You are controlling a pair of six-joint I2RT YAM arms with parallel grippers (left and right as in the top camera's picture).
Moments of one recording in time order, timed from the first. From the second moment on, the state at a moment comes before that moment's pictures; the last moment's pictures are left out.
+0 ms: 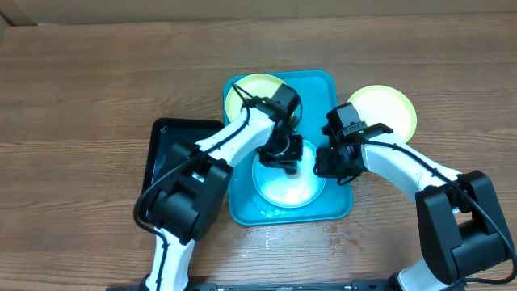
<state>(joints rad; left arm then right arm) -0.60 2.15 1.50 -0.84 0.46 -0.50 0.35 1.76 0.99 -0.65 -0.20 0.34</state>
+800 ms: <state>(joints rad) -0.56 2.14 1.54 -1.11 0.05 -0.58 0.35 1.76 0.99 -0.66 -0.20 0.34</state>
